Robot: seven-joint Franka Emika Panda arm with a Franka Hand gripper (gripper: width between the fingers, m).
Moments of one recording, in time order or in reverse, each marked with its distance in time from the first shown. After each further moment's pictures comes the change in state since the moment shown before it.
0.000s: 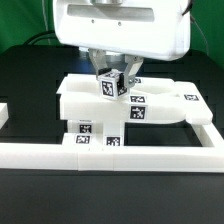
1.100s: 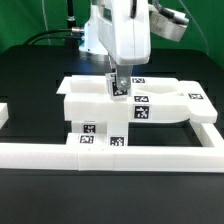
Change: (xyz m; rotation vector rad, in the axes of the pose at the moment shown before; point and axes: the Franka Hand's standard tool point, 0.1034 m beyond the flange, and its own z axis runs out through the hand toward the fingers) arm -0.005 -0.005 0.001 0.028 -0.045 0.631
